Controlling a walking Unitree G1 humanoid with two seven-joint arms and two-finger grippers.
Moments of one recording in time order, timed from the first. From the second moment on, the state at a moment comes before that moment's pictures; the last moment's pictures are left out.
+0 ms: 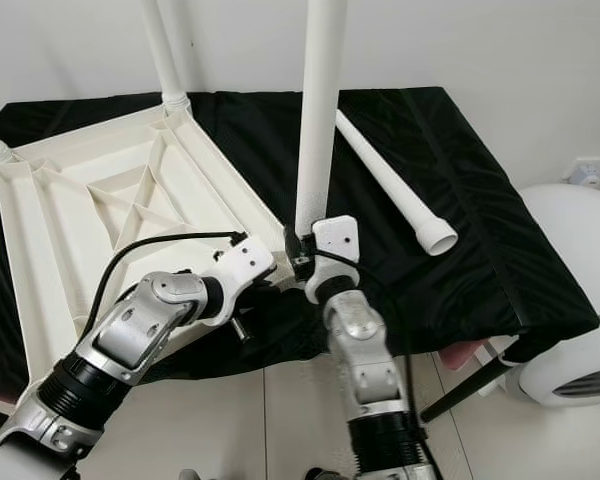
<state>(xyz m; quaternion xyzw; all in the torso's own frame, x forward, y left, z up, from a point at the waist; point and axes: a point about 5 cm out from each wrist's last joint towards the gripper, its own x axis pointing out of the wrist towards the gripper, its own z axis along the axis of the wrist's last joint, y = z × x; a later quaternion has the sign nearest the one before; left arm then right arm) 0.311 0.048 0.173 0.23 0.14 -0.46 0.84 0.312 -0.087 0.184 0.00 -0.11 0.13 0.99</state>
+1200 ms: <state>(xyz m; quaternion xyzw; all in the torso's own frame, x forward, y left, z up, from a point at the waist) 0.310 0.038 0.172 0.22 0.13 -0.48 0.84 0.328 -0.135 0.206 -0.04 -0.10 0.33 0.94</state>
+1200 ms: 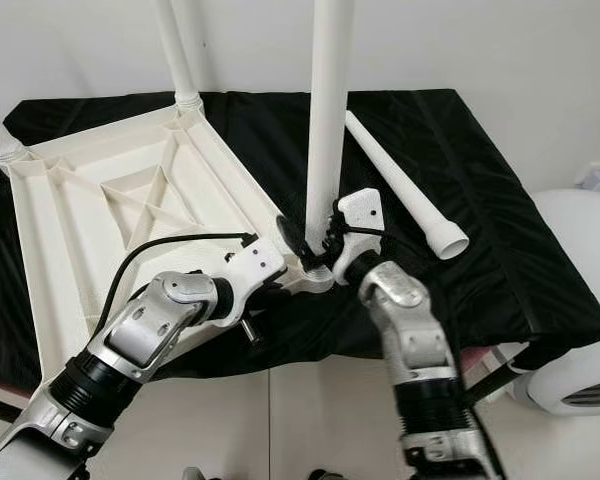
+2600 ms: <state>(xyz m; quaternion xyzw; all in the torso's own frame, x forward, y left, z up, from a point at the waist) 0.309 0.034 0.175 0.23 0.12 -0.48 0.84 0.351 -0.167 0.194 -0.08 -0.03 0.47 0.88</state>
